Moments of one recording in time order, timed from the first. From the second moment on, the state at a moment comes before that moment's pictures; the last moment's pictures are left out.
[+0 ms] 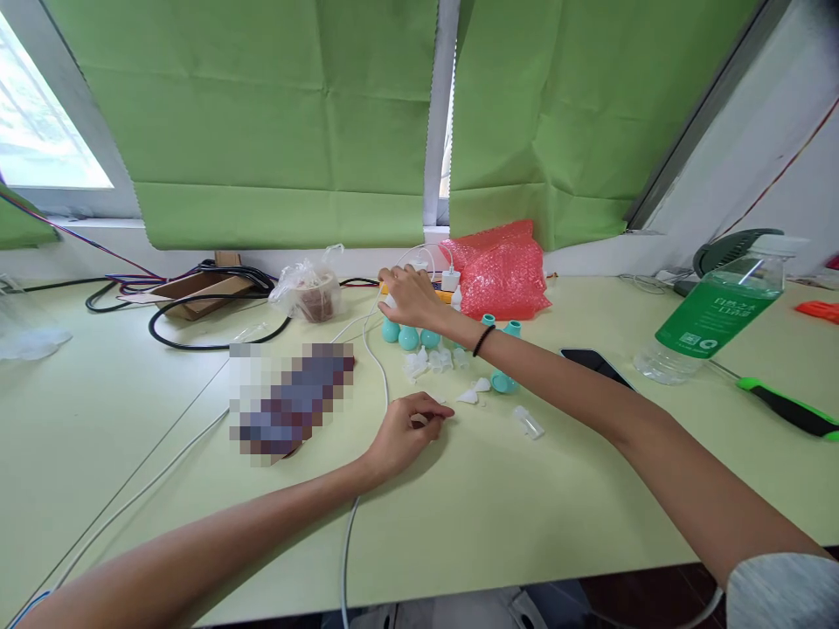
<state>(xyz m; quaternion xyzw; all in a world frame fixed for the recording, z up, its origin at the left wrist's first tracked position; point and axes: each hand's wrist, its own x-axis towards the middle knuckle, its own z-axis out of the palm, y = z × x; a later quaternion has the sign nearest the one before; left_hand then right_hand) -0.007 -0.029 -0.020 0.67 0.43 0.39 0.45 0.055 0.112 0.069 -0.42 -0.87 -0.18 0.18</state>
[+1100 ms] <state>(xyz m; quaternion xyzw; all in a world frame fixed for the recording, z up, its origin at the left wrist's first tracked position) -0.012 -0.021 -0.012 0.81 0.39 0.40 0.17 0.182 -0.007 -0.001 -0.39 -0.81 0.22 0.37</state>
